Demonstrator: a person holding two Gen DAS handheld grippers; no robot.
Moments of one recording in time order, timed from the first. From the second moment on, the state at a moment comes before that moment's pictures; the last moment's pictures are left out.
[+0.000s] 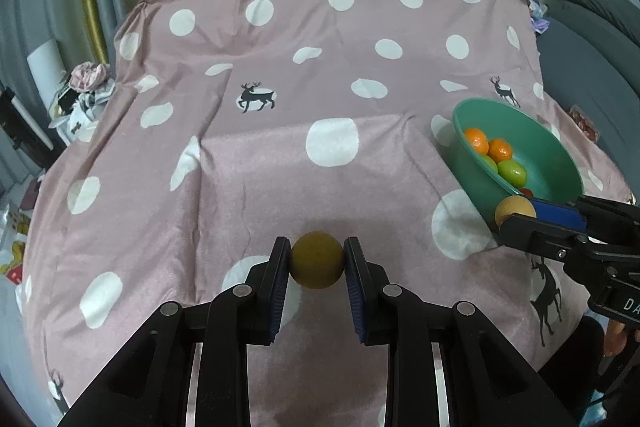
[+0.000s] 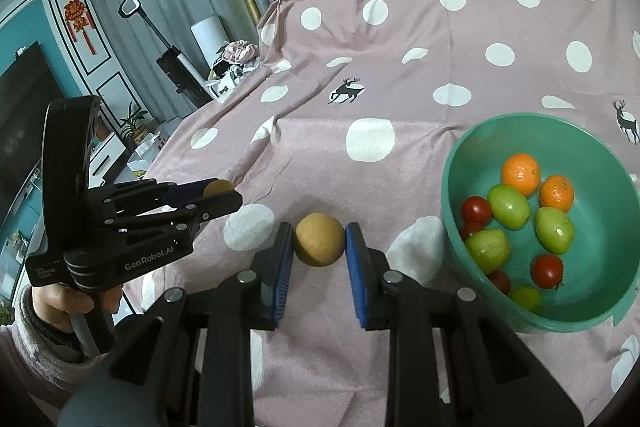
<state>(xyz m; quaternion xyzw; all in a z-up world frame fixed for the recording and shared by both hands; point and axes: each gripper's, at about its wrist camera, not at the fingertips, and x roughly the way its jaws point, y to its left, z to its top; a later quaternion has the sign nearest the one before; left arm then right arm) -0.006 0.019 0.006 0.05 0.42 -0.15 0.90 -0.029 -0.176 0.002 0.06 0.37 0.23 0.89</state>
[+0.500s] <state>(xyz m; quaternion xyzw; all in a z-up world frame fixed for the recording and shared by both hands) -0.006 0.004 0.015 0.06 0.41 -0.15 0.90 -0.037 -0.198 0.012 0.08 0.35 0.22 0.91</state>
